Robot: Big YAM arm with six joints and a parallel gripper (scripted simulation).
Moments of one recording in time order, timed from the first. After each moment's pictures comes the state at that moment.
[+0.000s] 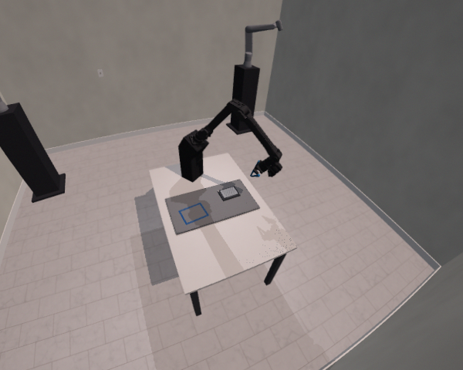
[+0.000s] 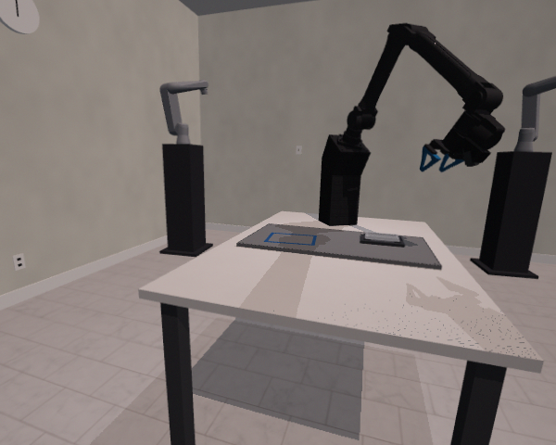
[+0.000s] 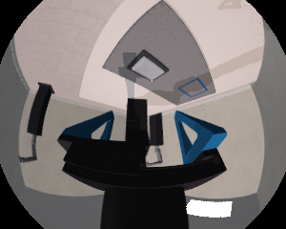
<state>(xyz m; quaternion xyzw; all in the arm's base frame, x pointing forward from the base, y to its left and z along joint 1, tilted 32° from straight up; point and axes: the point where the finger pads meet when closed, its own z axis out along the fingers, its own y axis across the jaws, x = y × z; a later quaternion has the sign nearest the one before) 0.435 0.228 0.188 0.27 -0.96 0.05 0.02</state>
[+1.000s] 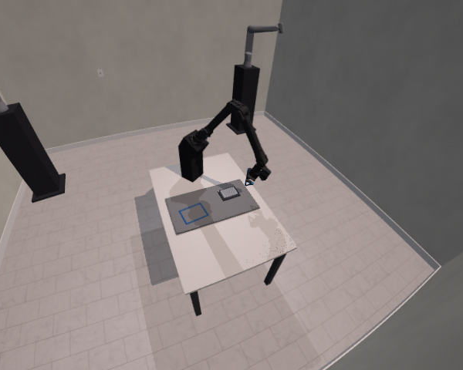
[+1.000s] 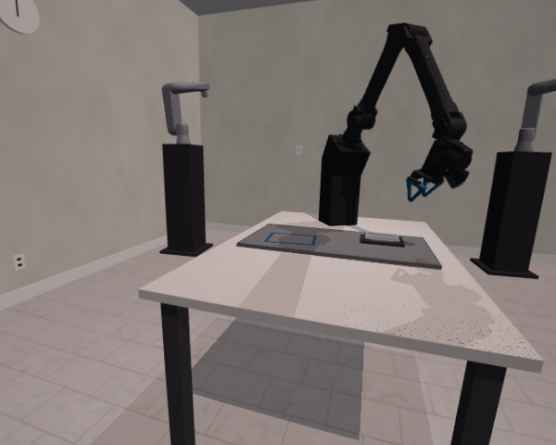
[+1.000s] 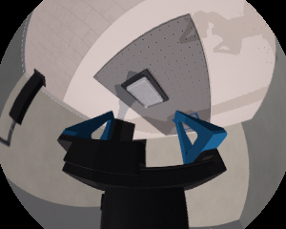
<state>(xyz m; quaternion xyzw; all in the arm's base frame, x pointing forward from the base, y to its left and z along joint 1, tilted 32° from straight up) 0.459 0.225 0.085 0.40 -0.91 0.02 -0.08</state>
